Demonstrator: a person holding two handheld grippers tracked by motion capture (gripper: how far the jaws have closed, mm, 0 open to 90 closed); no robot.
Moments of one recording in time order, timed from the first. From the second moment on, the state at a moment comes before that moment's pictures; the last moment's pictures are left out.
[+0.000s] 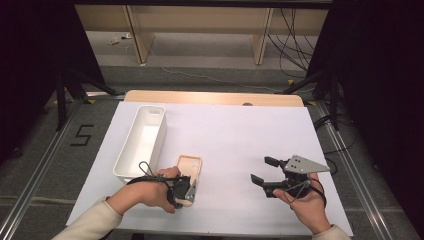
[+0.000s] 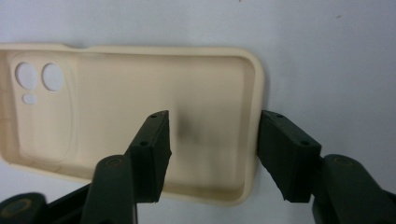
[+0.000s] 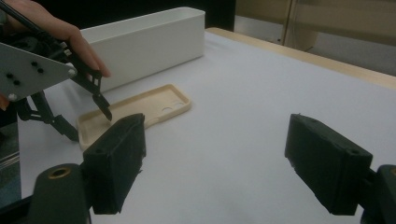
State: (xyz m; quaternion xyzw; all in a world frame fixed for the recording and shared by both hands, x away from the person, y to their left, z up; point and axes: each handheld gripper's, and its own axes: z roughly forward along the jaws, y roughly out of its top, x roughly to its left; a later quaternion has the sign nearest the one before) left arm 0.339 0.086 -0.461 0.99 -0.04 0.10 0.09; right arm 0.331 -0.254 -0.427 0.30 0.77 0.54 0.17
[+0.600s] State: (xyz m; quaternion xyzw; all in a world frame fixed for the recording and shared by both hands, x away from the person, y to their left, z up) left arm 0.333 0.089 -0.461 0.99 -0.06 0.08 0.09; right arm 0.331 -0.254 -0.427 0.30 0.77 0.54 0.17
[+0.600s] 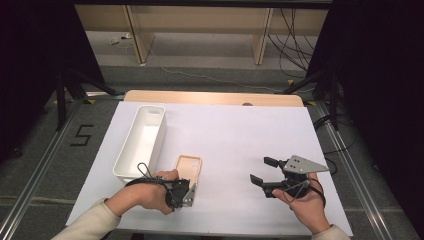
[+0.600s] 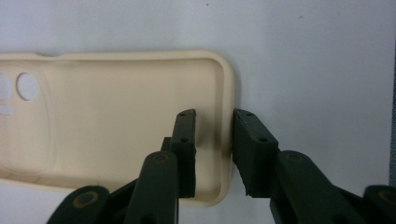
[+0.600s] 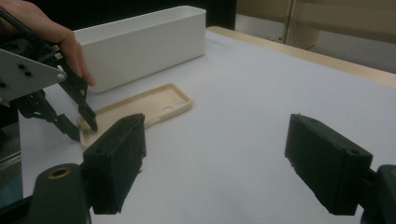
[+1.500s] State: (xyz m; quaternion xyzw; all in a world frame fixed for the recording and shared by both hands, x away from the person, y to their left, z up) left arm 0.319 0.091 -0.463 0.99 -0.09 0.11 0.09; right arm 0.330 -0.254 -0.427 0.31 0.77 0.53 0.15
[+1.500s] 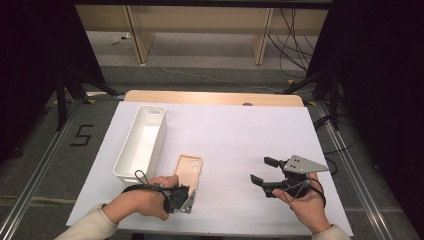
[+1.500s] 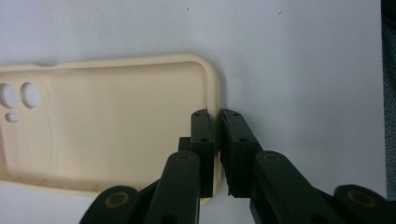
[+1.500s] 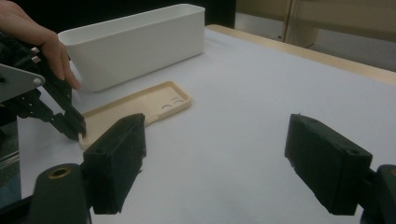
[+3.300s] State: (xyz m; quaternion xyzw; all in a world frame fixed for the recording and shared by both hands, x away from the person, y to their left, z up) left arm 0.305 0.092 -0.454 0.96 -0.09 0.23 0.13; right arm 0.333 -0.252 -0.429 0.30 0.77 0.54 0.17
